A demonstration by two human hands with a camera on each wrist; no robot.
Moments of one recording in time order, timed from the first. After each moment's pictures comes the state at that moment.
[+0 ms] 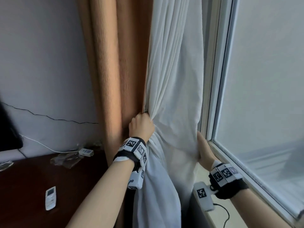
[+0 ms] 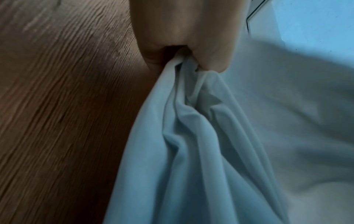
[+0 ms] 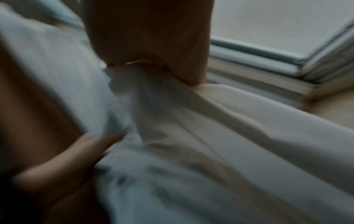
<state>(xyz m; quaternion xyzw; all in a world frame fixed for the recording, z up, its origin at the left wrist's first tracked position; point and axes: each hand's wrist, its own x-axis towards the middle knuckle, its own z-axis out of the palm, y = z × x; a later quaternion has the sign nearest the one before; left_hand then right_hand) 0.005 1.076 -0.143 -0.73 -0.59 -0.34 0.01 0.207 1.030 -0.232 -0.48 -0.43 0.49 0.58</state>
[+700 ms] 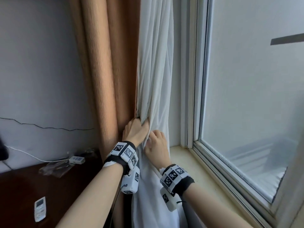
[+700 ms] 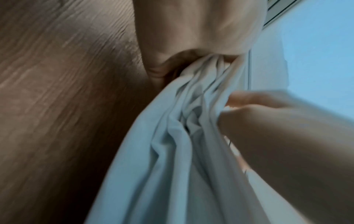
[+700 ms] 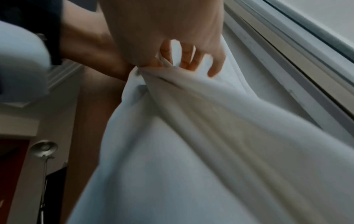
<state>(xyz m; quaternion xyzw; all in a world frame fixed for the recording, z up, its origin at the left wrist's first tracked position) 0.011 1.039 -0.130 -0.72 -0.58 -0.35 -0.18 0.100 1.029 -0.226 -0.56 -0.66 -0.05 0.50</state>
